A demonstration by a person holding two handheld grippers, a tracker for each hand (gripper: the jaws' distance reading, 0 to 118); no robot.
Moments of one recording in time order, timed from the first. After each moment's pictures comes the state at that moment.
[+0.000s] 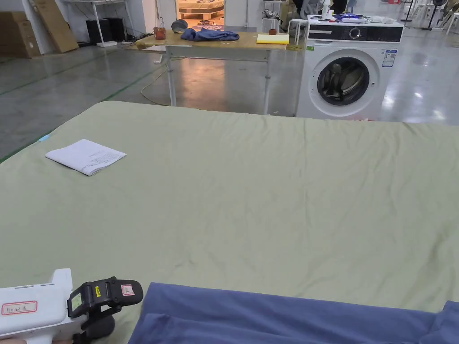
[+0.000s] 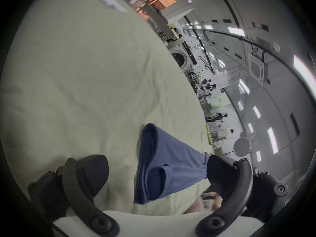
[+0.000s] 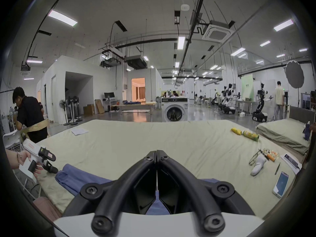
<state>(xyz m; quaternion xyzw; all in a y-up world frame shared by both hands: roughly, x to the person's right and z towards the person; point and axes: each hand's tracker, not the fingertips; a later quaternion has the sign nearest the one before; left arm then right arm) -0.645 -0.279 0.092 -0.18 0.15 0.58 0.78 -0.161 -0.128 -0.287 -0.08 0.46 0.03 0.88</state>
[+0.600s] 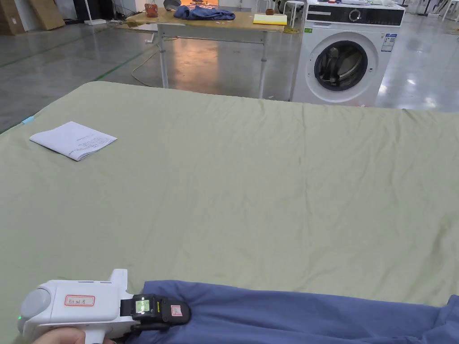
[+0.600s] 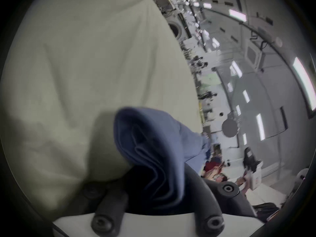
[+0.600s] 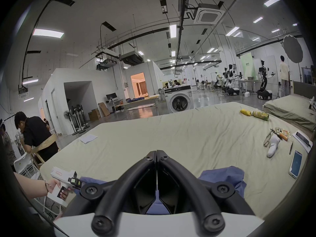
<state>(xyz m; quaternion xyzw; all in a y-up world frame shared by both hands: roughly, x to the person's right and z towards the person) -0.638 -0.325 0.019 -0.22 0.04 0.59 0.77 -0.184 -0.118 -0.292 -0.15 0.48 -0.03 0.86</state>
